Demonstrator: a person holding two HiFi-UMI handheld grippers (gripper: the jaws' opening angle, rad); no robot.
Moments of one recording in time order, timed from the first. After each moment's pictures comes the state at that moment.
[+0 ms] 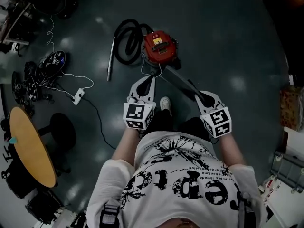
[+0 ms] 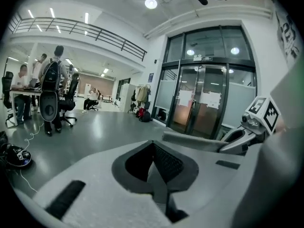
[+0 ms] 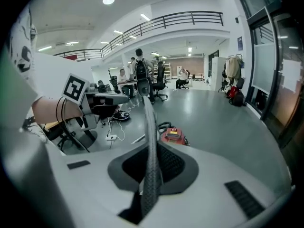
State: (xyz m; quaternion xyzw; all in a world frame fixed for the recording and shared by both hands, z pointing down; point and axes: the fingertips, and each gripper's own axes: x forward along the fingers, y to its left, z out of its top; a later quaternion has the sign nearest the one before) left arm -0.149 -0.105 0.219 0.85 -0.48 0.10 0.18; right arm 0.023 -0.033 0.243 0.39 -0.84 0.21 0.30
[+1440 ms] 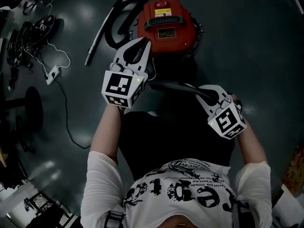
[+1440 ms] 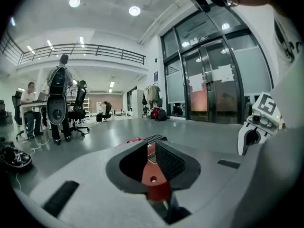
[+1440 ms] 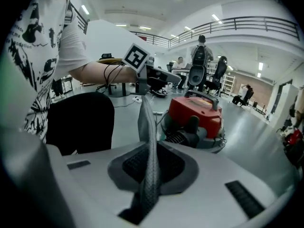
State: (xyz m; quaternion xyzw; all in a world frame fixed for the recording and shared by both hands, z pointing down) left arm -0.134 -0.265 0.616 0.81 -0.57 0.12 0.04; right arm 0.041 -0.155 0.698 0.08 -0.93 -0.04 0.35
